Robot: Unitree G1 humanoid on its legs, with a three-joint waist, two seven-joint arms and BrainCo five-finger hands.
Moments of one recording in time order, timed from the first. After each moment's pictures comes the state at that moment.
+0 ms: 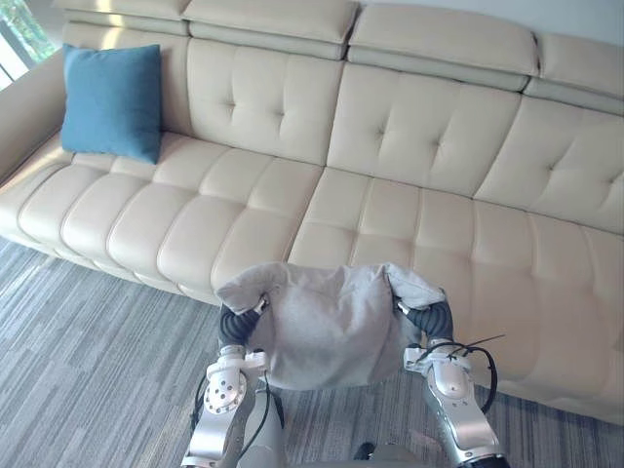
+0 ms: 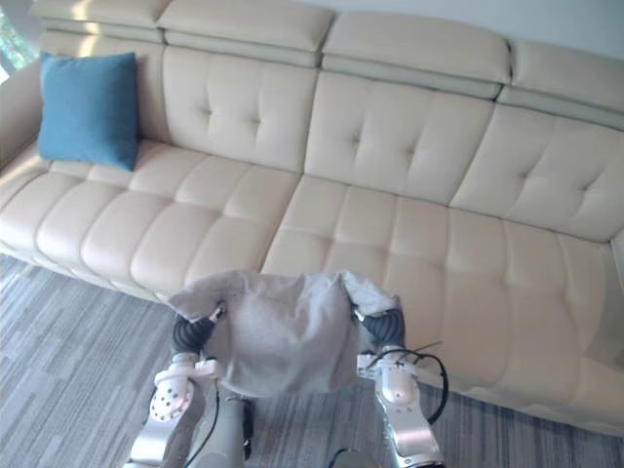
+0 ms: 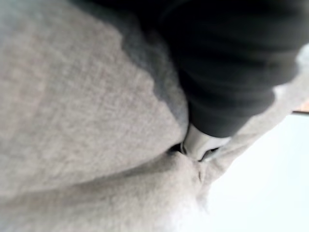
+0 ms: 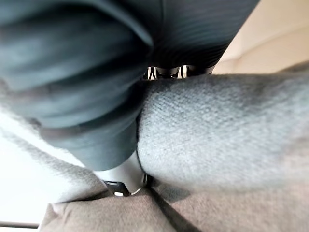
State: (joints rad) left arm 0.17 0.10 -0.20 0.05 -0.26 -0.20 0.30; right arm 0.11 -0.13 0.12 0.06 0.00 -0.15 -0.29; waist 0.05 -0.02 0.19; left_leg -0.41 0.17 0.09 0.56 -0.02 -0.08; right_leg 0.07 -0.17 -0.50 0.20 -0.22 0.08
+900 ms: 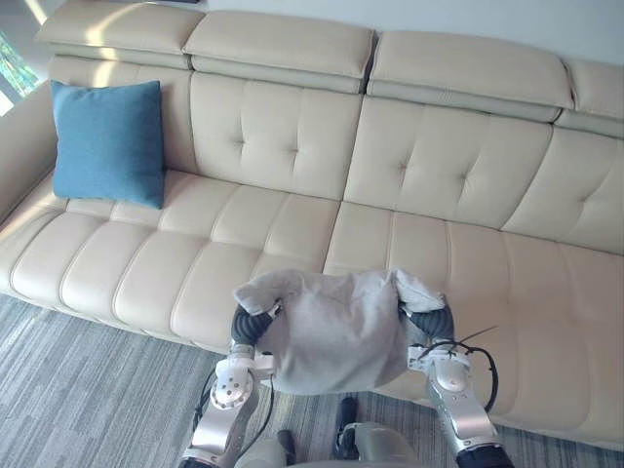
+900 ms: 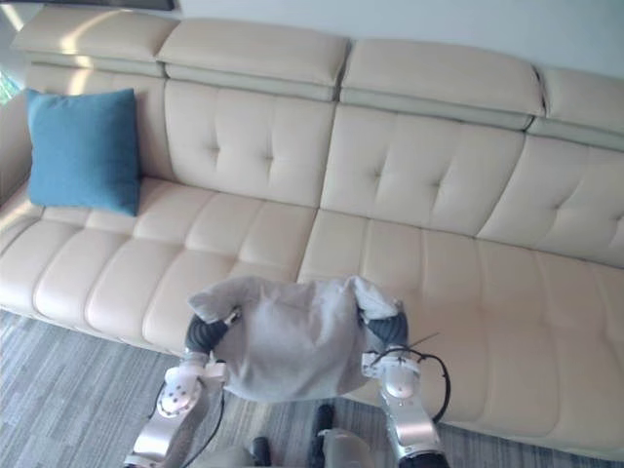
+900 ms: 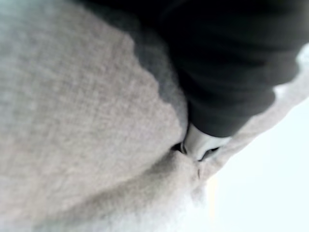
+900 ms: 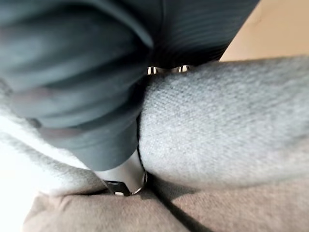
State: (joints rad) left arm 0.13 0.12 -0.28 0.12 -0.24 -0.16 0.23; right arm 0.11 -0.13 0.04 0.16 0.00 -0.11 -0.28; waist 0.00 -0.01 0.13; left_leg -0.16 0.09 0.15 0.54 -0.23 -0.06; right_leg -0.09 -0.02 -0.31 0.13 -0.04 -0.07
